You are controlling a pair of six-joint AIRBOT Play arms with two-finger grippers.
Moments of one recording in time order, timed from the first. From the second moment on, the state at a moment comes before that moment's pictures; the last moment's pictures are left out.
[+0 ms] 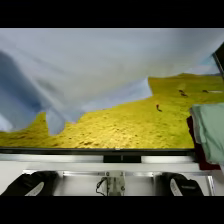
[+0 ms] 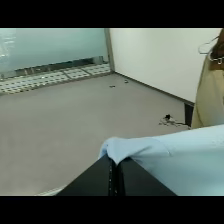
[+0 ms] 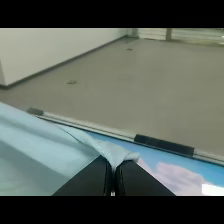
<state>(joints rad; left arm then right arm) -0.33 -0.78 2.02 1.49 -1.08 -1.39 -0.10 -0.65 1.58 -0.96 1.01 1.19</state>
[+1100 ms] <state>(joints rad) -0.29 -1.32 1.38 1.62 -0.71 -1.60 -0.10 -1.38 1.30 -1.28 0.84 1.48</state>
